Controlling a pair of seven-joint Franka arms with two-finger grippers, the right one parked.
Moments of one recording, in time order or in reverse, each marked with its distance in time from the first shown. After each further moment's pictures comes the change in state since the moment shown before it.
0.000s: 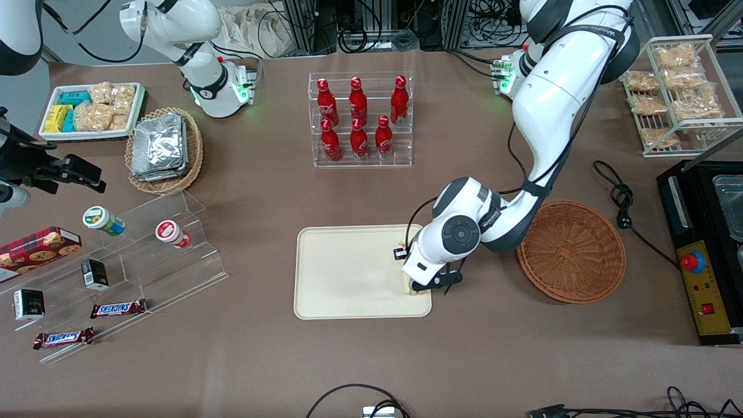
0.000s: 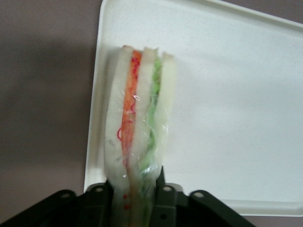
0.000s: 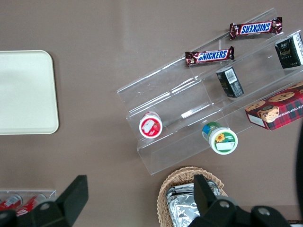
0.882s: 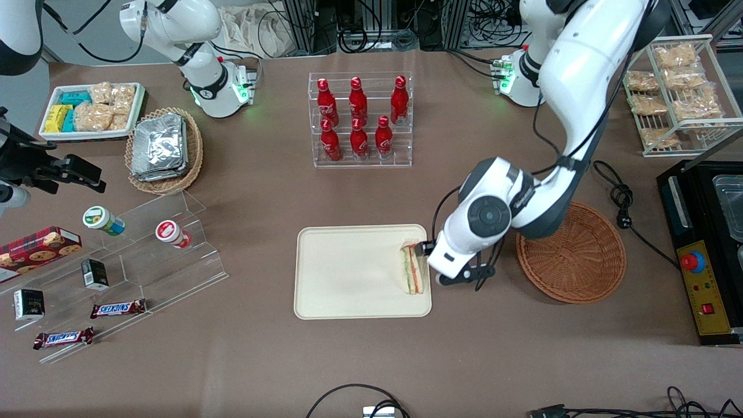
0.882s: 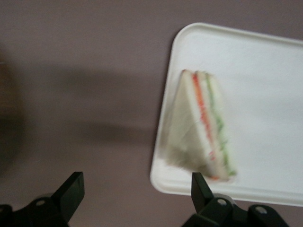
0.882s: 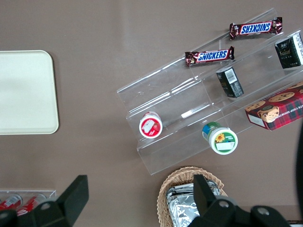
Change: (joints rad) arm 0.076 -0.284 0.008 -0.237 0.098 -0.081 0.016
